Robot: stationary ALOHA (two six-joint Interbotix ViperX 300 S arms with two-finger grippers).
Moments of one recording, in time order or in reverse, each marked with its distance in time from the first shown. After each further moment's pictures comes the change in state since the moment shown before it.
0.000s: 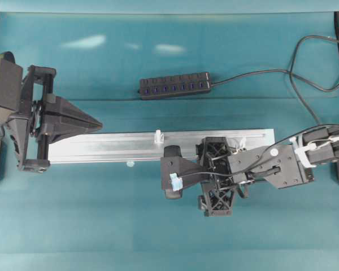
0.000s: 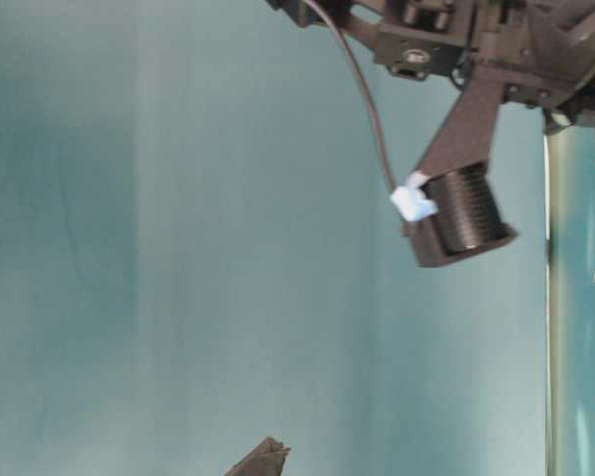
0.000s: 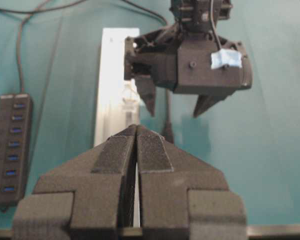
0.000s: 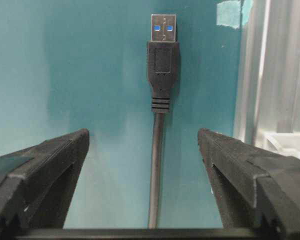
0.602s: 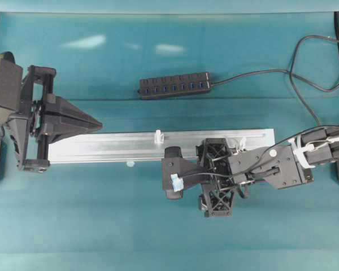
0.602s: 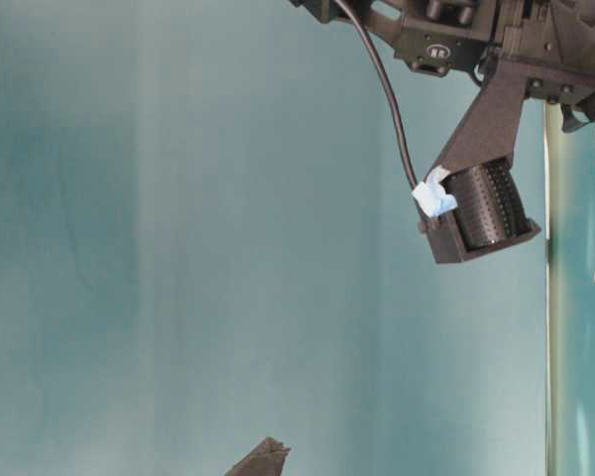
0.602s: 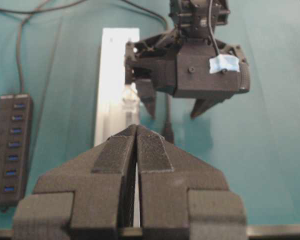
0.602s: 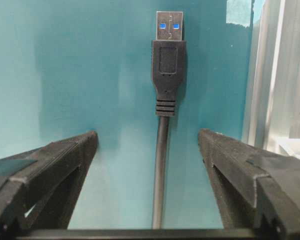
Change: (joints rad) left arm 0.000 0.000 0.000 0.002 0.000 0.002; right arm -0.003 0.014 0.015 0.002 -0.034 -0.002
